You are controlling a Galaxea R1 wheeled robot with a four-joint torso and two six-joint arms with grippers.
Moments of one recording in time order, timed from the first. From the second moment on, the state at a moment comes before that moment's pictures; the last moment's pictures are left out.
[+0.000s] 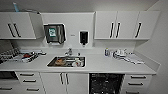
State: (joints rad) left arm 1.50 3.06 -2.82 0.20 -0.11 -0.24; right arm -1.55 3.05 -2.81 -0.16 0.06 0.19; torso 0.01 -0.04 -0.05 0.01
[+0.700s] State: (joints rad) left arm 1.50 3.06 -2.82 0.20 -0.11 -0.24; right arm -1.54 3.04 -2.81 -0.16 0.06 0.19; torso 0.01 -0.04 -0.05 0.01
